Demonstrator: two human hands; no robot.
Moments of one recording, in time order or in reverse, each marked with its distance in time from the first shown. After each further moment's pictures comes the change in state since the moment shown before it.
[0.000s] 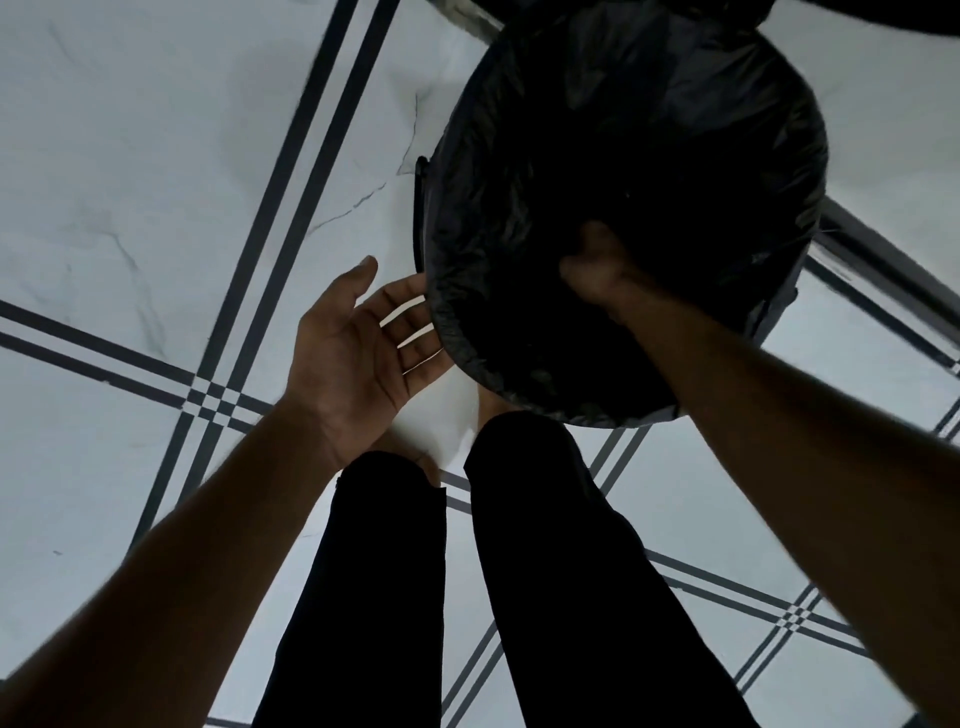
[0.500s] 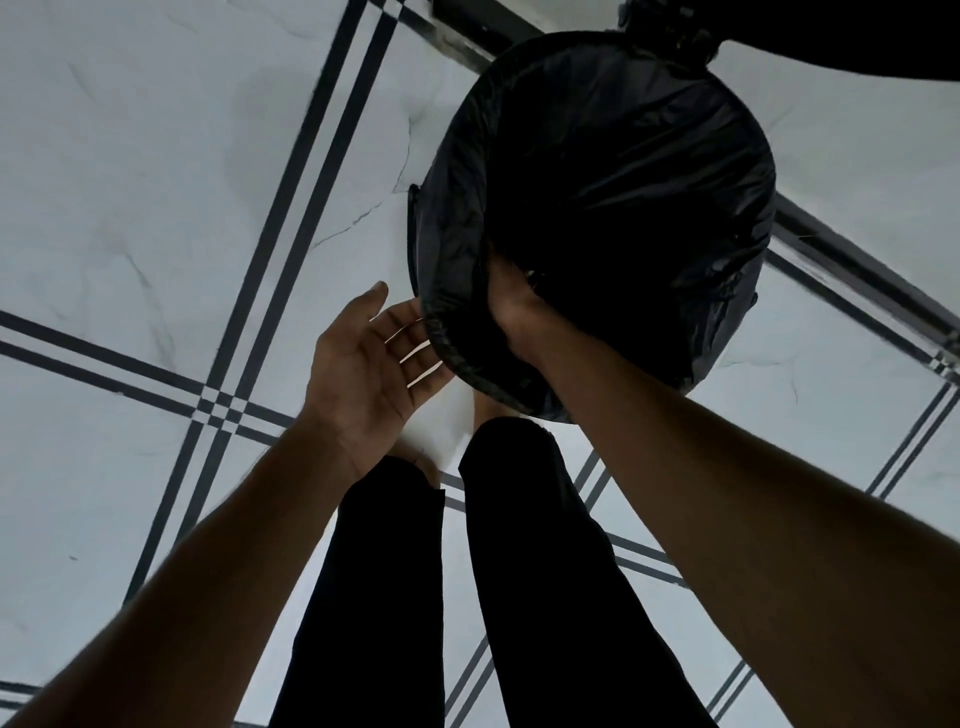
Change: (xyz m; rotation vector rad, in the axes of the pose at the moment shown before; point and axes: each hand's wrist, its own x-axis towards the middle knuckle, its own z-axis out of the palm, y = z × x) left_hand -0.015 -0.006 0.017 0.042 0.075 0.013; right_hand -0.050 -0.047 0.057 0.542 -0.188 -0.008
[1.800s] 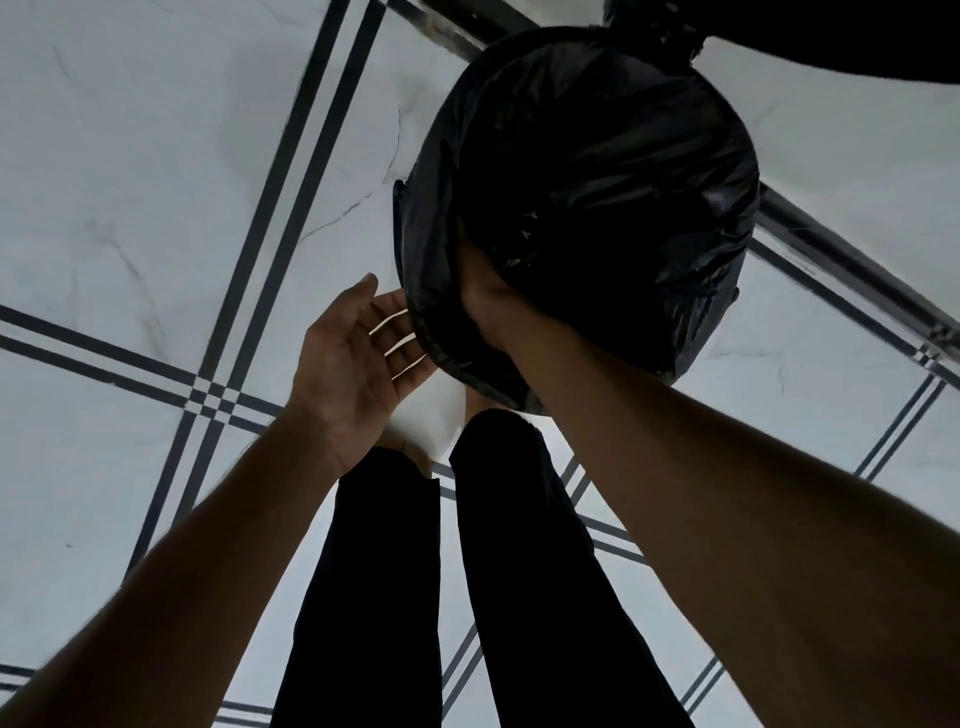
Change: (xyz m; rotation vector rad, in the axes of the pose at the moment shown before) left_hand -0.004 0.001 0.005 0.052 0.021 0.050; right_hand -0.016 -0.011 0.010 0.112 -0.055 -0.022
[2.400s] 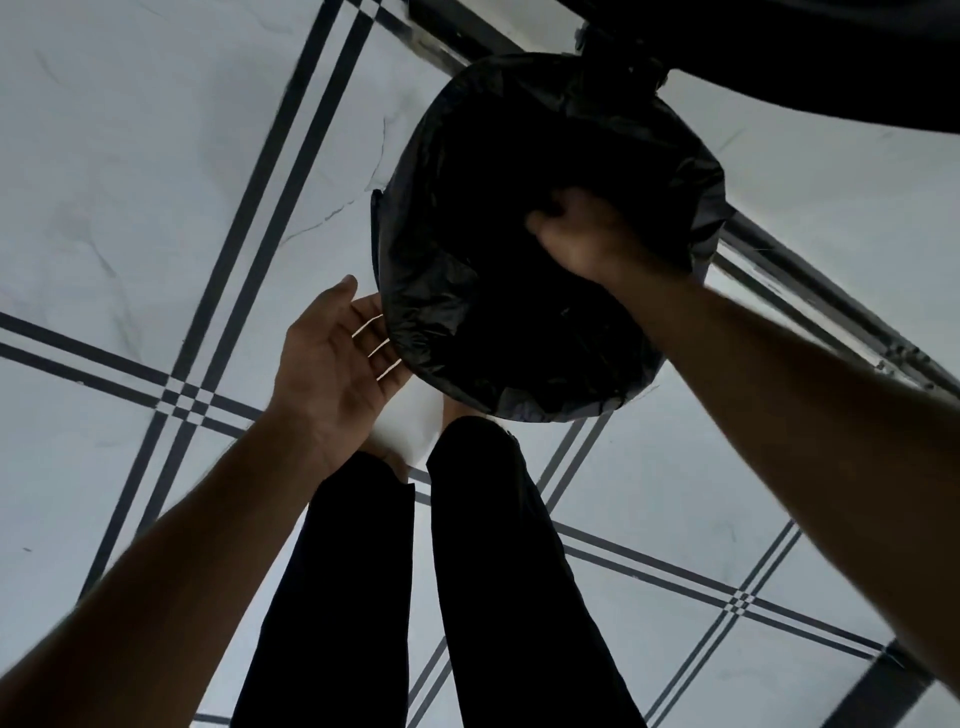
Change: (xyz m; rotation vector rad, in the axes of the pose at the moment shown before) left_hand -0.002 0.000 0.012 -0.063 0.060 -0.003; right_hand 0.012 -0.053 -0.114 -0.973 0.257 -0.121
